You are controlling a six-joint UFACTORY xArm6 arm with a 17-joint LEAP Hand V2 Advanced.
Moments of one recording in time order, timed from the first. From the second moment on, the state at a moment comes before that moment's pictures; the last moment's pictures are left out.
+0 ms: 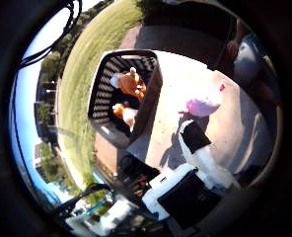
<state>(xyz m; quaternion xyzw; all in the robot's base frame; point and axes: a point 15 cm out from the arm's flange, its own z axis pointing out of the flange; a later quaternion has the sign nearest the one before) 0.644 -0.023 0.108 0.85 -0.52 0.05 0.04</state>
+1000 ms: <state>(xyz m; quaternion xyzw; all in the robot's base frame) 0.636 -0.050 -0.067 0.86 -0.50 0.05 0.06</state>
